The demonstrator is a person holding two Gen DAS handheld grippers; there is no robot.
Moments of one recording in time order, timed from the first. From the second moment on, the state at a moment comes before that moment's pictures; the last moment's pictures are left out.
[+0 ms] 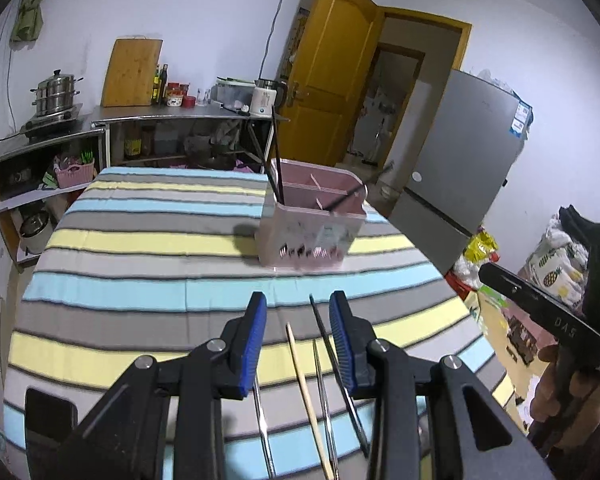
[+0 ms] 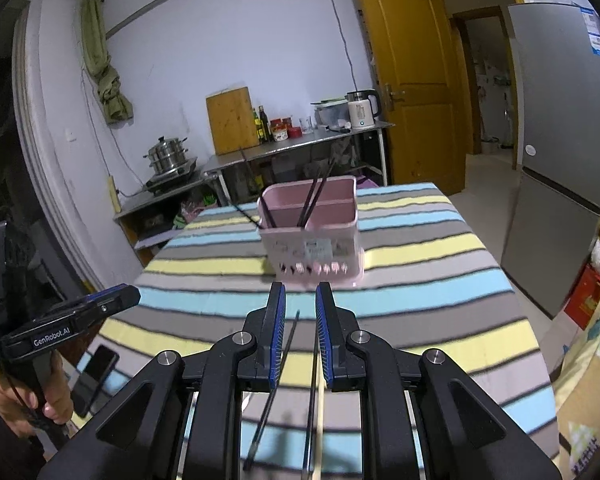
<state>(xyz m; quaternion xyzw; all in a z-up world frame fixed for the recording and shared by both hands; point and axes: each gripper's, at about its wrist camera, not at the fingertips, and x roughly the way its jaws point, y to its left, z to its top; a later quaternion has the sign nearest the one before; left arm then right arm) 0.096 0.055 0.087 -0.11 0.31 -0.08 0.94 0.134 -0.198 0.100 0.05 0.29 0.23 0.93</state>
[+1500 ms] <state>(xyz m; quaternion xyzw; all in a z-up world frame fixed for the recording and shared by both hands) 0.153 0.020 -0.031 -0.11 0.45 -0.08 0.88 0.186 -0.178 -0.042 0.03 0.45 0.22 0.86</state>
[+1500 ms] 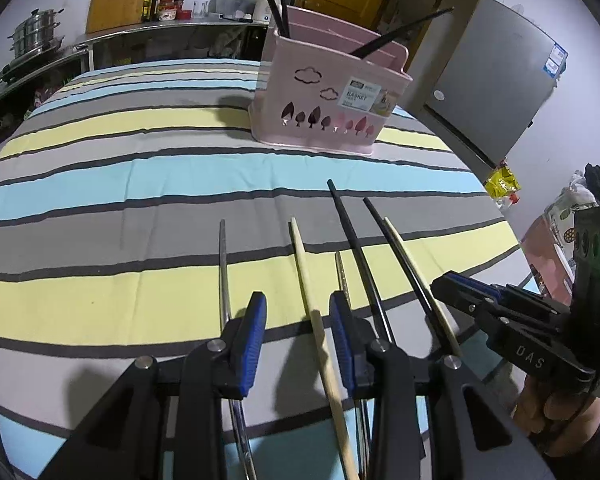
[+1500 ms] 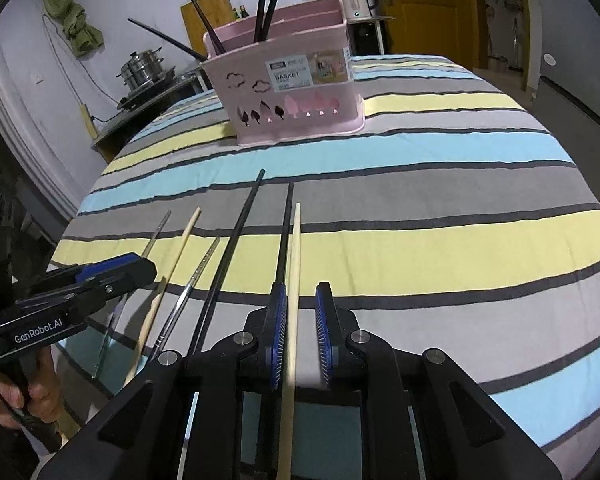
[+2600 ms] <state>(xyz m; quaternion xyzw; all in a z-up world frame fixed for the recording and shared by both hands) 0.195 0.015 -0.041 -0.08 0.47 -0.06 0.87 0.240 -0.167 -0.041 0.00 0.47 0.19 0.86</state>
